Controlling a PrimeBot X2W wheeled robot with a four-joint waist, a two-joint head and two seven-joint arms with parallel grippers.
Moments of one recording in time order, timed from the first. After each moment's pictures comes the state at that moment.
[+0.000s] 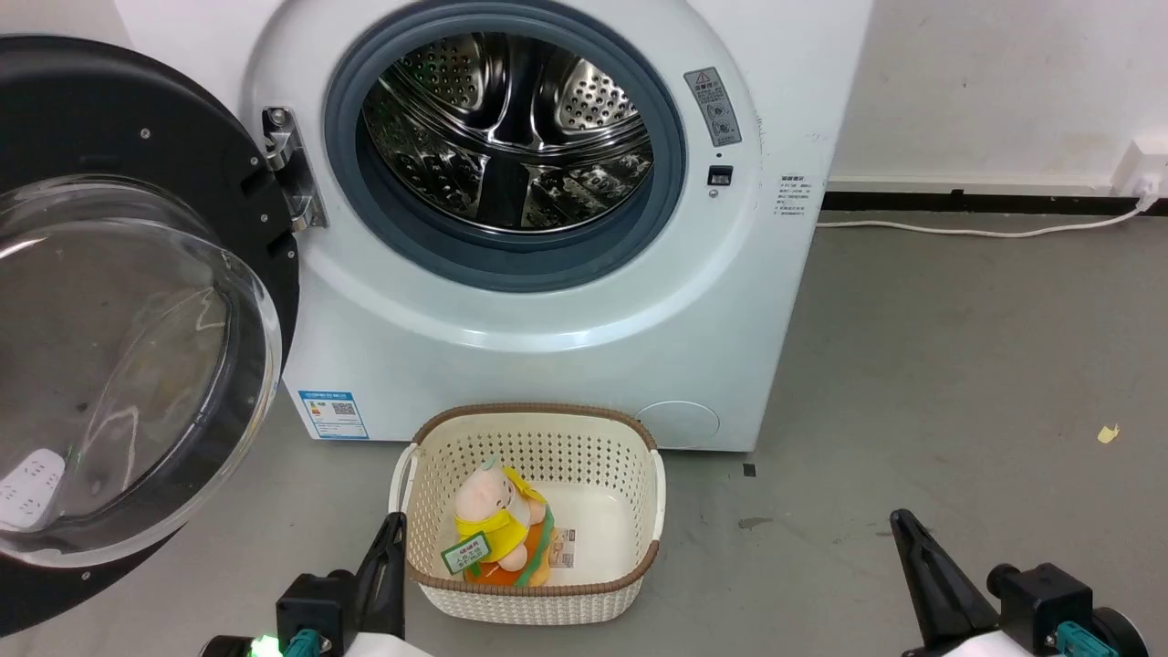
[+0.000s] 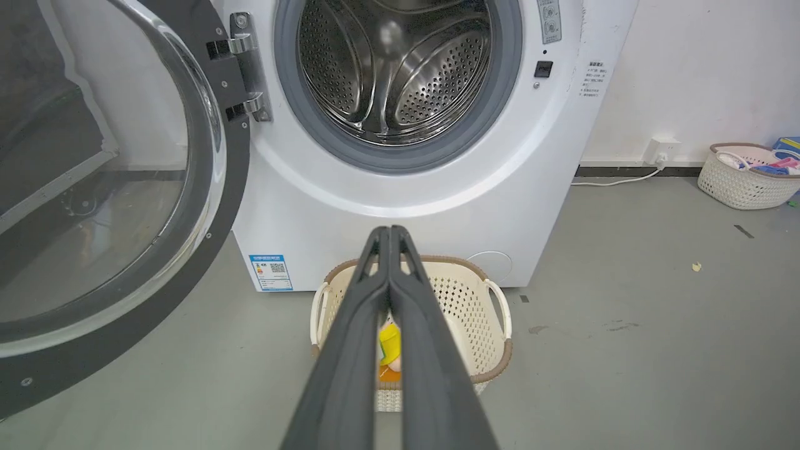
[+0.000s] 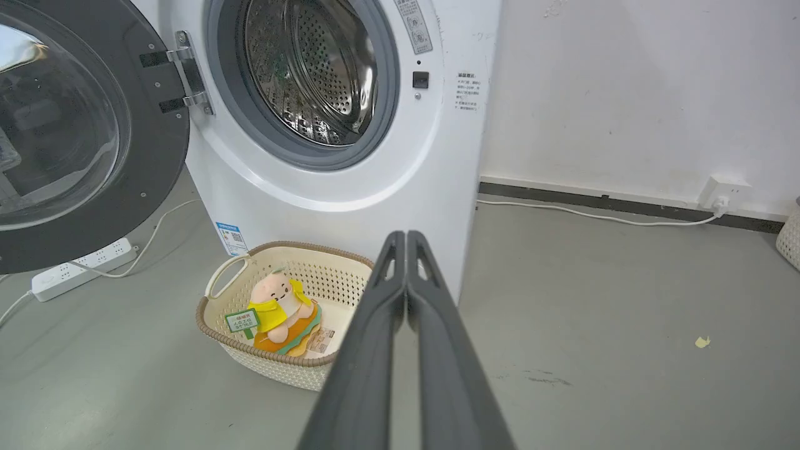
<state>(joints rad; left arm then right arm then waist) 0.06 0.07 -0.10 0.11 -0.09 0.03 -0.13 0.09 -0.06 0.00 0.07 0.06 0.13 -0.13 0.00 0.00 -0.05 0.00</state>
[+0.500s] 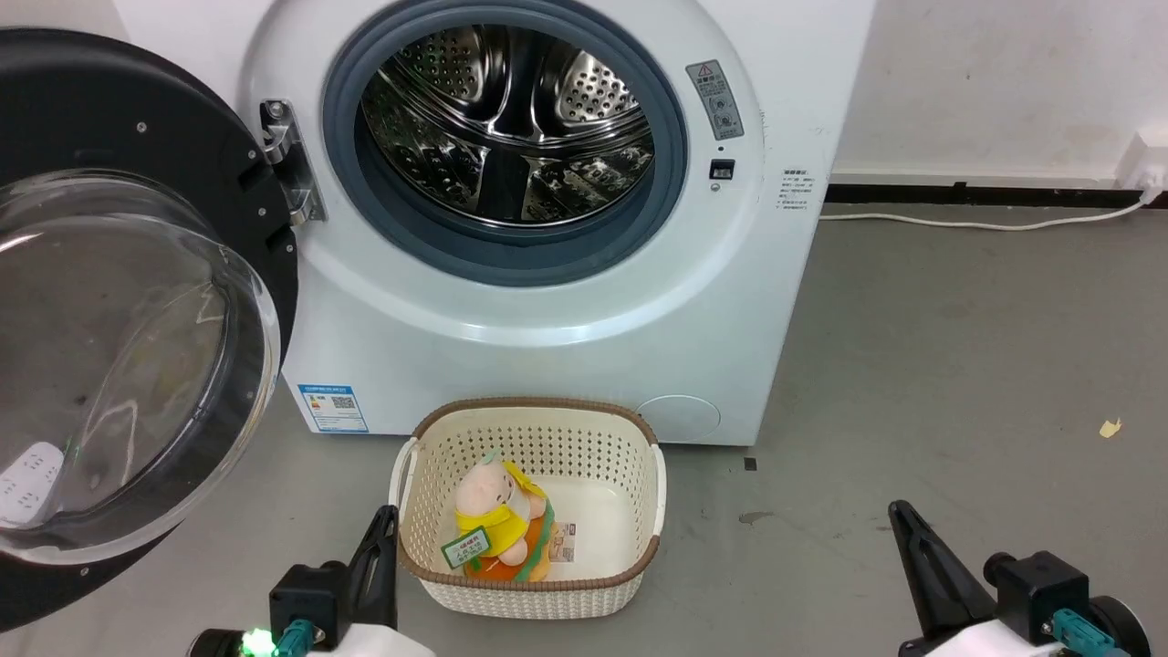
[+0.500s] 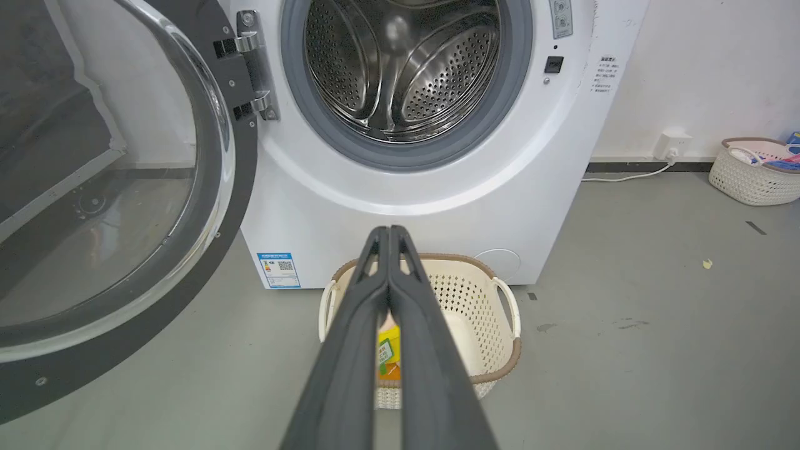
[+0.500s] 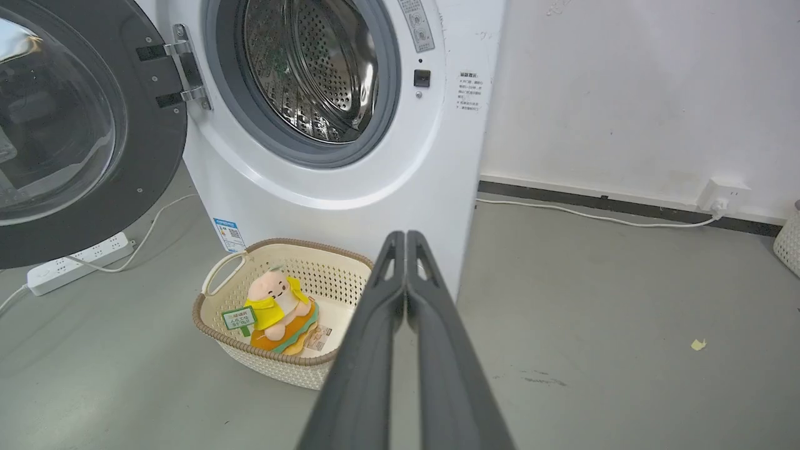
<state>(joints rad) 0.06 0.06 -0.08 0.09 -0.07 0.02 -0.10 0.07 -0.06 0.00 0.06 0.05 0.13 -0.11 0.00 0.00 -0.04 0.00</state>
